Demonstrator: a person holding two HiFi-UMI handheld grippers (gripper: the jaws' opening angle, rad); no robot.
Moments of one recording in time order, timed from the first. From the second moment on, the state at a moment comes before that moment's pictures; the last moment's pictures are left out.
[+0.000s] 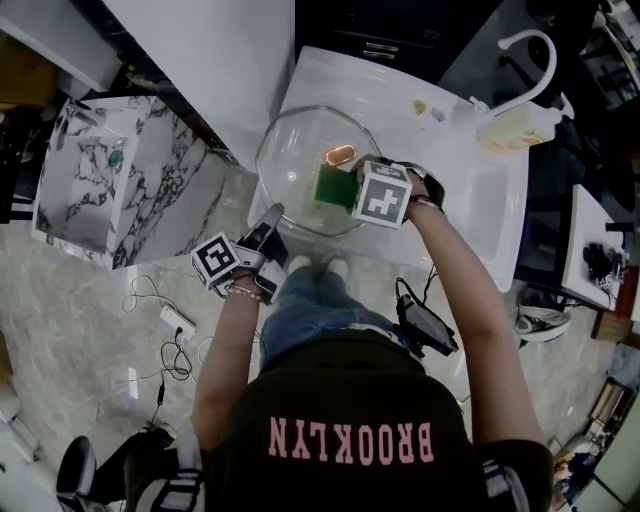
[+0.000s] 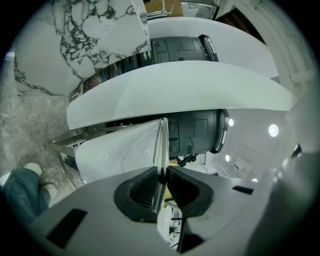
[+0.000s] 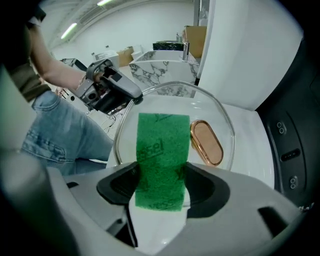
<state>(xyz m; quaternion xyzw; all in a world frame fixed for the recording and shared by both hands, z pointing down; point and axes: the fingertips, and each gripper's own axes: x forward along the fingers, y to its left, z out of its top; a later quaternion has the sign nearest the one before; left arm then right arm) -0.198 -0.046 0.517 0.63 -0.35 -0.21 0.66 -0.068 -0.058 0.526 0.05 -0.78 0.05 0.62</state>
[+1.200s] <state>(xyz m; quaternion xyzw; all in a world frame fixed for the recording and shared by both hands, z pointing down) -0.193 -0.054 0.518 0.64 -0.35 -0.19 0.66 0.049 -0.111 0.590 0.13 -0.79 0.22 0.55</state>
